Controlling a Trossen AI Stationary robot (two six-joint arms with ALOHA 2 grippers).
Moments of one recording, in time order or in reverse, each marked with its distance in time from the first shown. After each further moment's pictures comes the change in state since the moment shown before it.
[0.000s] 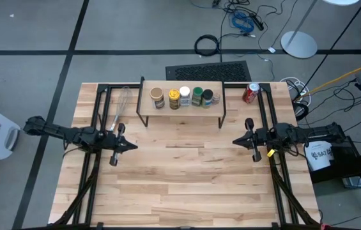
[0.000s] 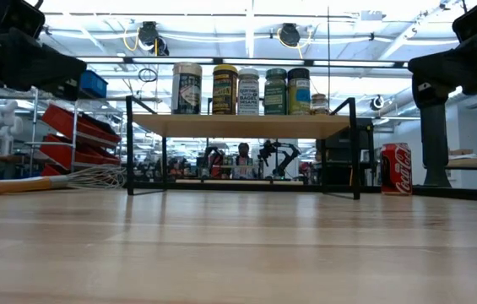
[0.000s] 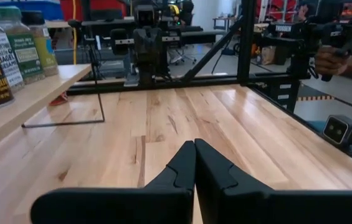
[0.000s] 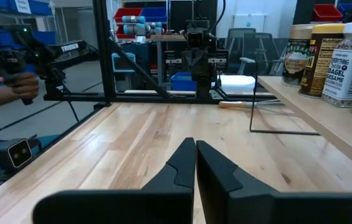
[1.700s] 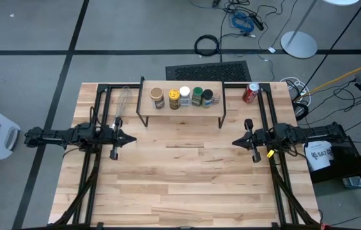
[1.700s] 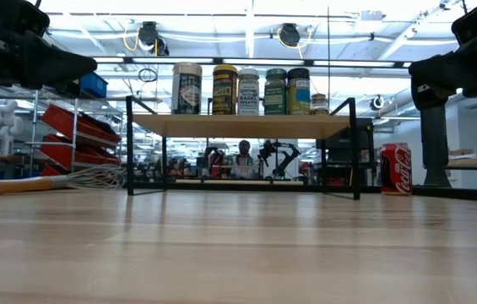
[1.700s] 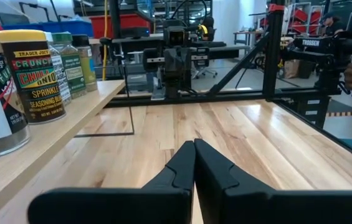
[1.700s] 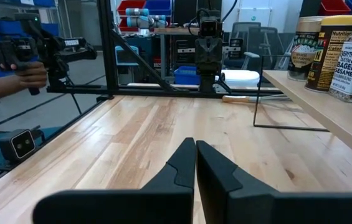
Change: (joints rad) left arm 0.196 -0.144 0.008 -0.096 0.100 0.025; right arm -0.001 0.025 0.001 -0.004 -0.019 -0.010
